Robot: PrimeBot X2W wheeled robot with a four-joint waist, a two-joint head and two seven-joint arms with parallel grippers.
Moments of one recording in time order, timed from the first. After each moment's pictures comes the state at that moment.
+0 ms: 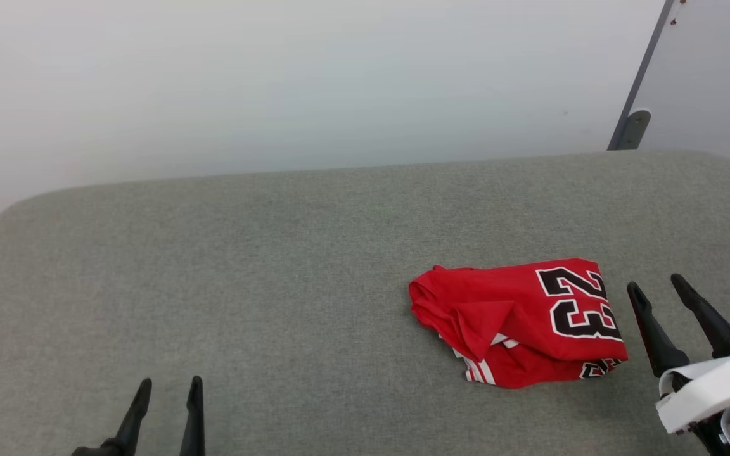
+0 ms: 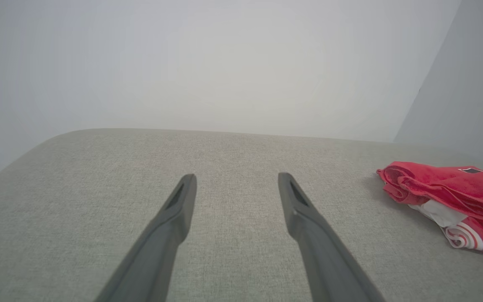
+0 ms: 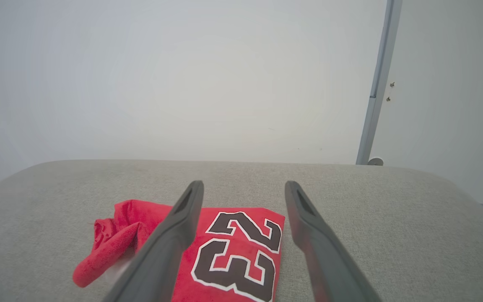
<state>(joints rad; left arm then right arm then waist) 0.15 0.12 0.07 0.09 -0.23 -0.13 -0.26 -0.23 -0.48 0.33 0.33 0.64 0.13 -0.26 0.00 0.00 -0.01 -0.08</state>
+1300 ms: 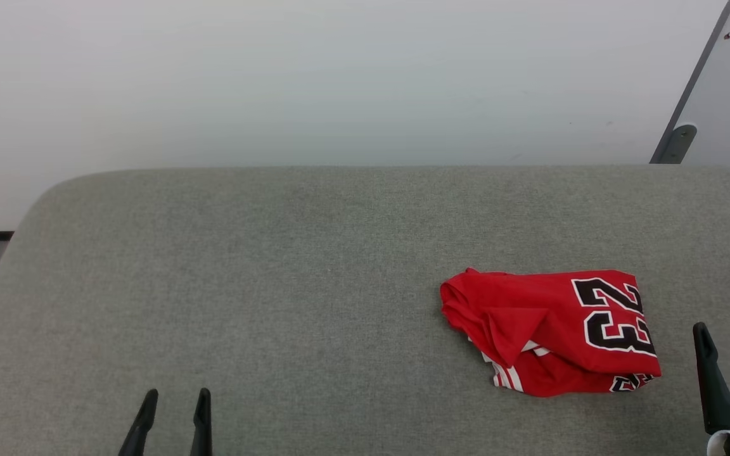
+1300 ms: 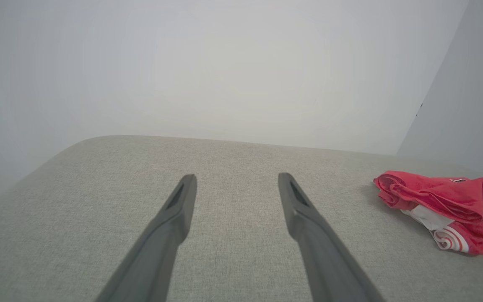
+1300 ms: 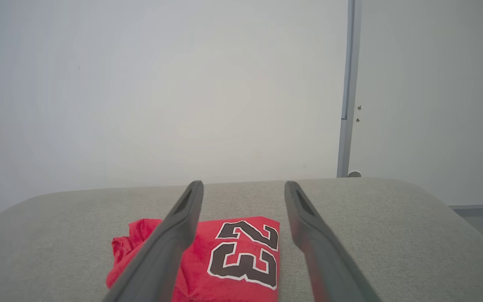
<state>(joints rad) 0.26 0.10 0.04 -0.07 -0.22 -0.13 -0.26 0.14 -0.29 -0.06 -0.09 0.45 0.13 -0.19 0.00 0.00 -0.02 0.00</state>
